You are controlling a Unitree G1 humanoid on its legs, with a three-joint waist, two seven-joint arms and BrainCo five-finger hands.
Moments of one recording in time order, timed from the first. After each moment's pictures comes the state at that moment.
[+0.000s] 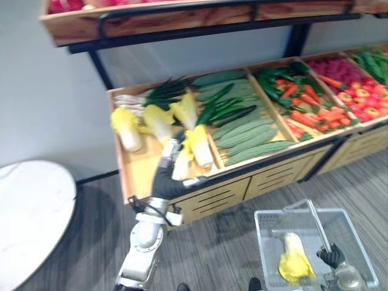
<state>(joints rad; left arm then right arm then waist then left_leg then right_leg) 0.09 0.17 -0.07 -0.19 -0.08 -0.40 0.10 0.05 -0.34 -0.31 0.97 -0.34 -0.17 -0.04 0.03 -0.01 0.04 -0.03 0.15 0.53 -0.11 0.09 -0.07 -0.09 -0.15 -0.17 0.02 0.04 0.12</state>
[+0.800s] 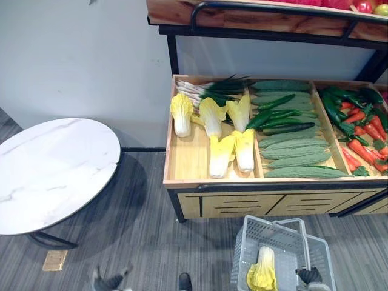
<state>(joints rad) 0.19 0.12 0.52 1.01 0.18 -0.18 0.32 0.01 -0.11 -0.40 1.13 -0.29 -0.15 -0.12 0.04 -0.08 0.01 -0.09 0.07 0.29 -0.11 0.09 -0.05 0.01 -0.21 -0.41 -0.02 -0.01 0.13</state>
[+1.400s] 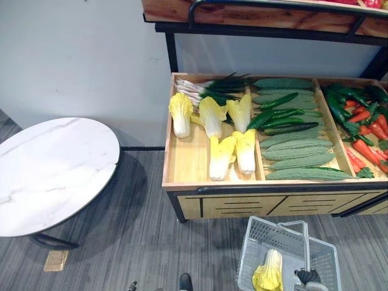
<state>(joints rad) 0.19 0.11 0.26 1.06 0.24 -0.16 0.21 -0.01 -0.11 -0.42 1.16 -0.23 -0.14 -0.15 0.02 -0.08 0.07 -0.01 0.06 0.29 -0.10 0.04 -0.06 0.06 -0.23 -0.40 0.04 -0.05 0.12</state>
